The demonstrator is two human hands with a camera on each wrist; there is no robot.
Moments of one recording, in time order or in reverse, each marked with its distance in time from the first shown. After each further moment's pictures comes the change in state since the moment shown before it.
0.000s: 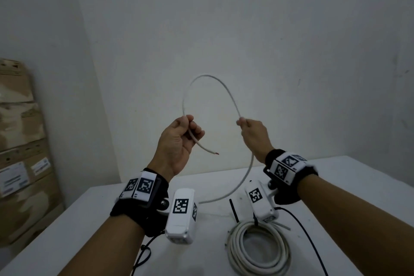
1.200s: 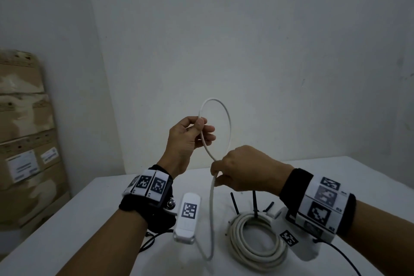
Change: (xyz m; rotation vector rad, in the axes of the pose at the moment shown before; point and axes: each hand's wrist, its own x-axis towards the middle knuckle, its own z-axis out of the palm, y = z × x) left_hand -0.024 -0.001 0.001 0.442 -0.018 0.086; right_hand -0.087 -0.035 -0.010 -1.013 -0.601 -0.935
